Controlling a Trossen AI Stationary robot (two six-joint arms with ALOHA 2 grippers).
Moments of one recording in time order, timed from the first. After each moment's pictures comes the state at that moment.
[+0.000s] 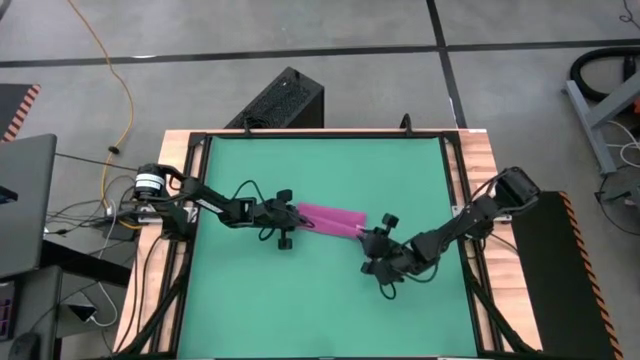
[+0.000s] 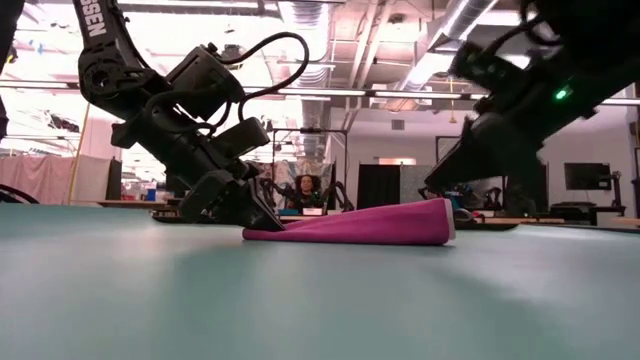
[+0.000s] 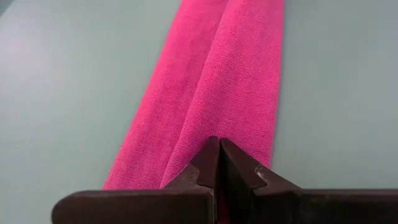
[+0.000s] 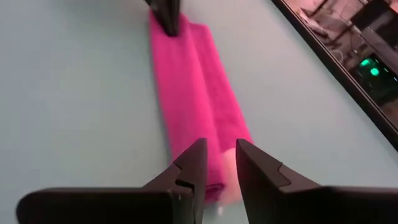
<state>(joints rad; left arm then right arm) 0.06 1.75 0.53 0.52 -0.11 0.15 0.49 1.59 0.70 -0.05 0.94 0.42</state>
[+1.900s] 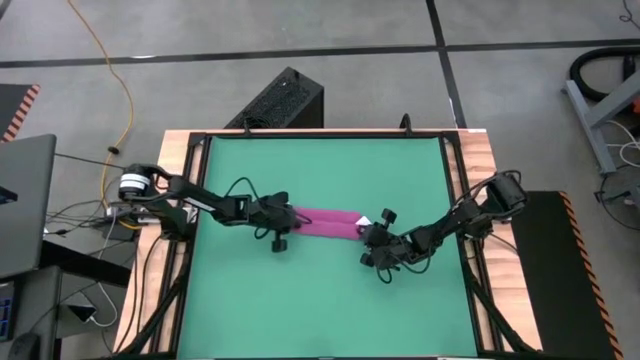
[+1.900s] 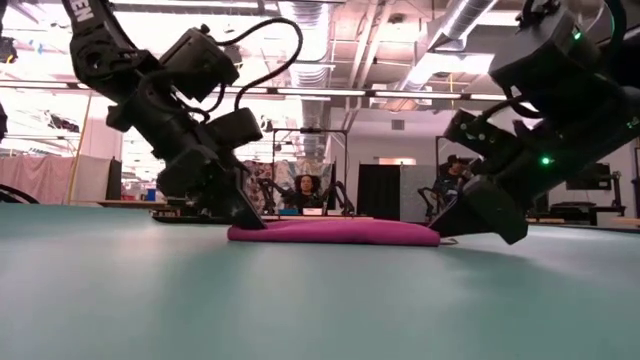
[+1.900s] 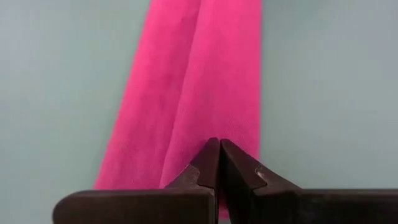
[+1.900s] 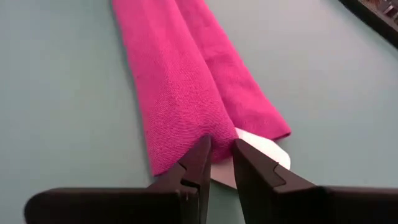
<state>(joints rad) 0.06 1.62 0.53 0.43 -0.02 0.06 0.37 1.74 0.54 0.27 0.78 0.45</state>
